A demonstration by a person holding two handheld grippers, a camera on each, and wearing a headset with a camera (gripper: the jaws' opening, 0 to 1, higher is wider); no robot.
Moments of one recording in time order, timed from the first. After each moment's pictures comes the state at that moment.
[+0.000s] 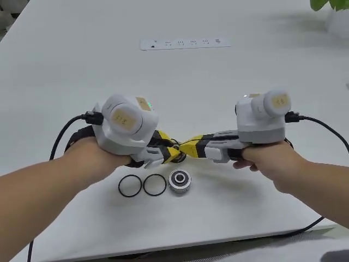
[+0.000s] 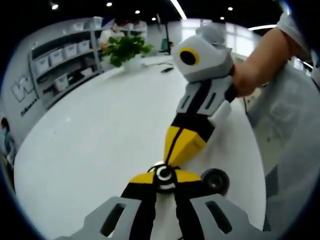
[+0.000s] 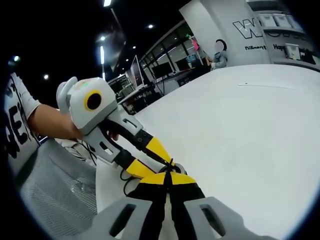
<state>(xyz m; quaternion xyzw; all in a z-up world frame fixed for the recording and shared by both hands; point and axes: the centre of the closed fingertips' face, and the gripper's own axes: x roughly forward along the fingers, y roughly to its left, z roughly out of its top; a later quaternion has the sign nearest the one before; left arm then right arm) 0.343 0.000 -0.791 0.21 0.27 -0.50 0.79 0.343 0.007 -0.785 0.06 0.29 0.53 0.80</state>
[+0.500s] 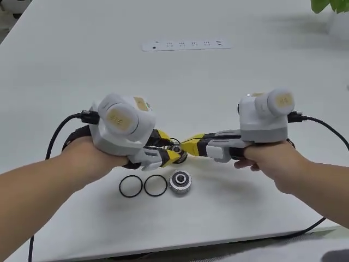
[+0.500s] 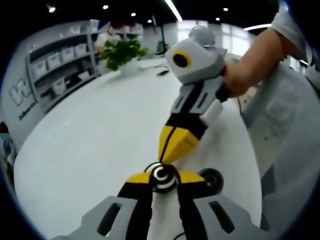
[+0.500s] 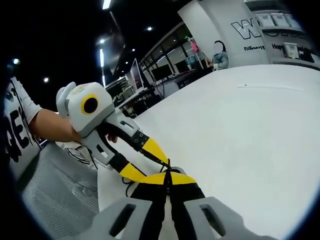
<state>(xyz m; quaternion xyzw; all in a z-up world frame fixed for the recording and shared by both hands) 0.337 0.003 -0.782 0.21 0.25 -0.52 0.79 0.344 0.007 -0.776 0.07 0.29 0.52 0.80</state>
